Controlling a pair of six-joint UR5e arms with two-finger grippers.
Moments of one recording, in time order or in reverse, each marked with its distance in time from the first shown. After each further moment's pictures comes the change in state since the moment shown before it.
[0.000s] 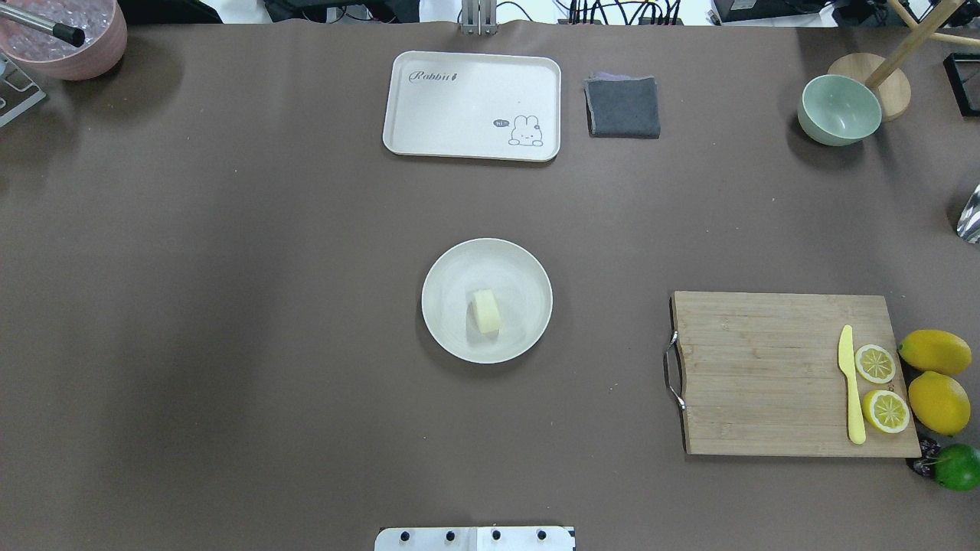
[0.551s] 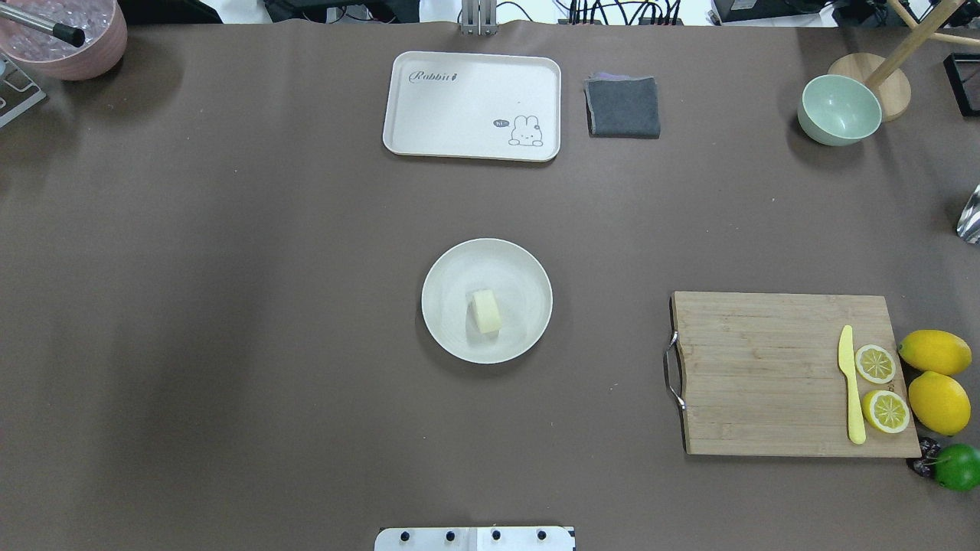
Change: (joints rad) left arm 0.001 0.007 0.010 -0.003 -0.024 -0.001; right arm 0.078 -0.077 -0.034 0.056 0.012 -0.038
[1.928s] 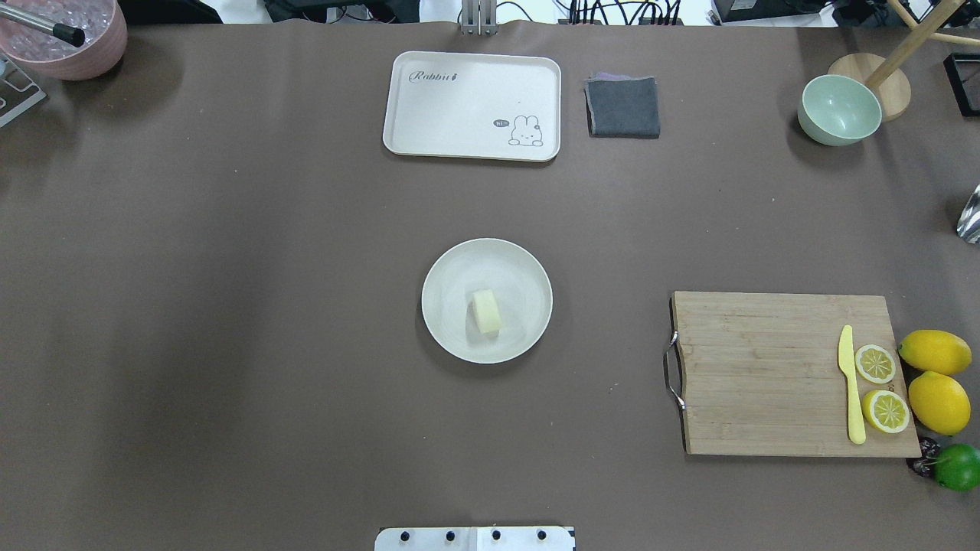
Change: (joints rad) left arm 0.002 -0.006 0.005 0.000 0.008 0.000; right arm 0.007 0.028 0.001 0.006 0.000 0.009
